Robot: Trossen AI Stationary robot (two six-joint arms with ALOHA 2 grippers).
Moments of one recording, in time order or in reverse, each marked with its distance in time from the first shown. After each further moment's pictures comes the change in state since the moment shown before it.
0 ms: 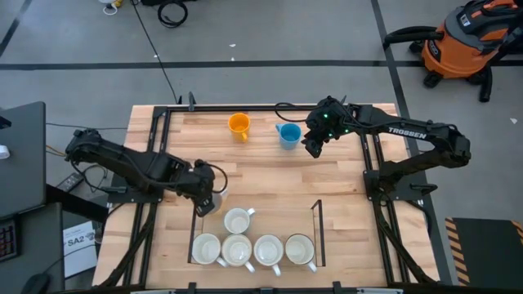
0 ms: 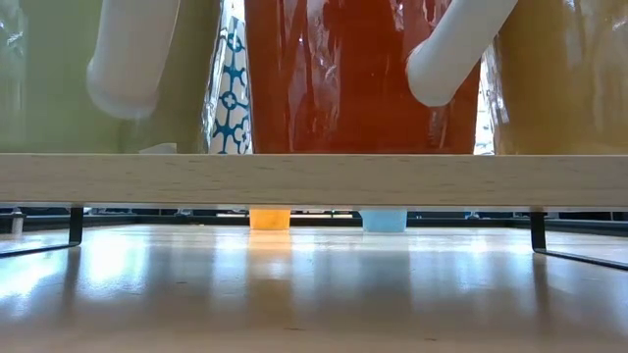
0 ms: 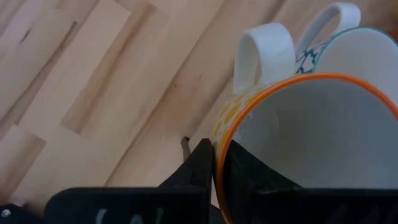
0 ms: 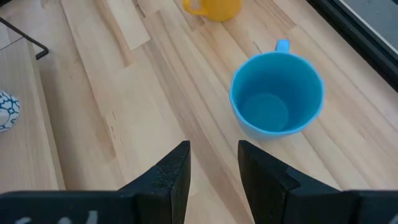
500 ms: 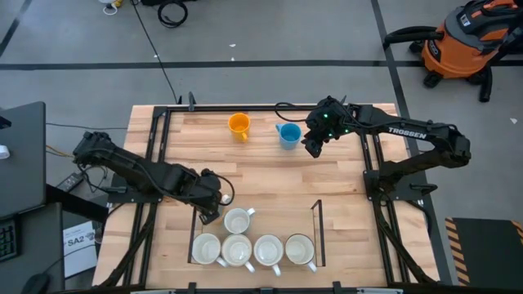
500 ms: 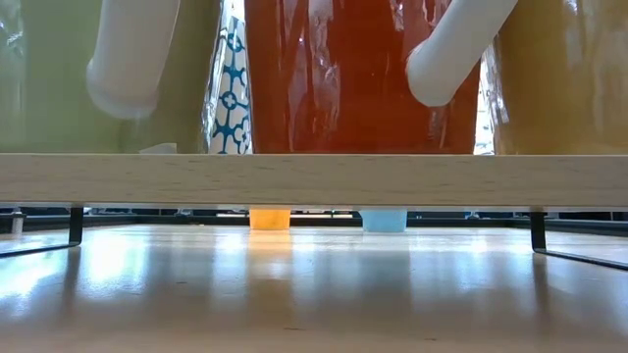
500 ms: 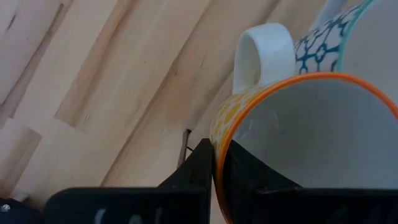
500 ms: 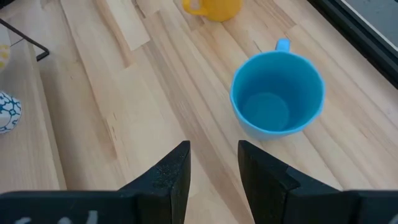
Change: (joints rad) left arm -0.049 0.117 0.000 0.006 -0.003 -0.017; right arm 0.001 0.000 0.000 0.001 0.000 0.010
